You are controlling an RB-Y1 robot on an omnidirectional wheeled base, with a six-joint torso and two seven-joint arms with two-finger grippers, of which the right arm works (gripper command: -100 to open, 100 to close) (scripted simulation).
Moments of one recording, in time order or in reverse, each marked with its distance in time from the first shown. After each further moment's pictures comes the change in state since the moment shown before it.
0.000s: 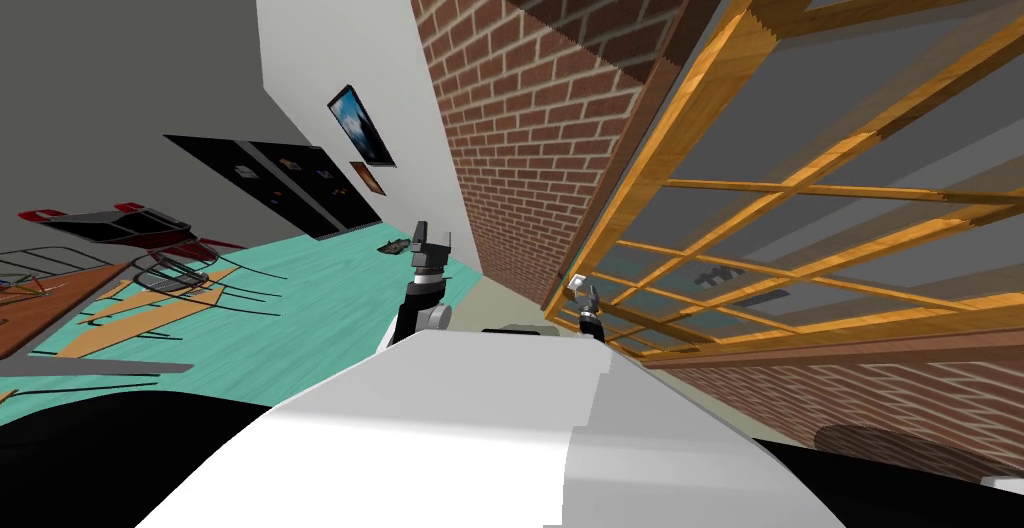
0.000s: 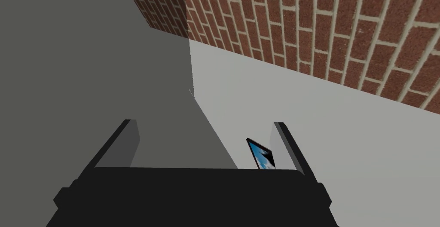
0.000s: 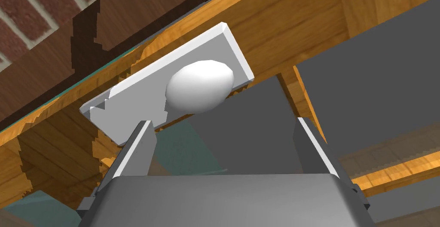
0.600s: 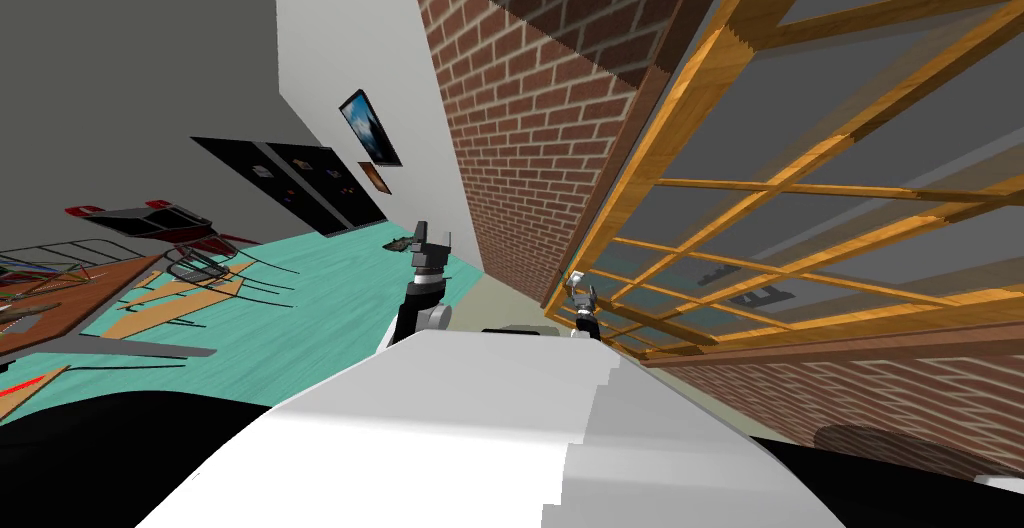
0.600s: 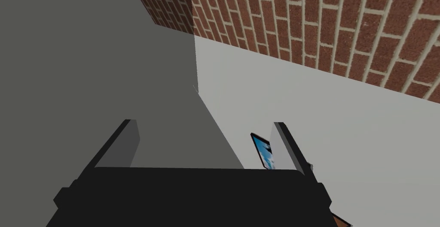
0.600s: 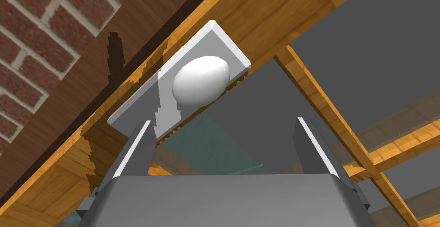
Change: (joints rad) arm -0.016 0.021 0.021 -0.006 -0.063 0.010 -0.153
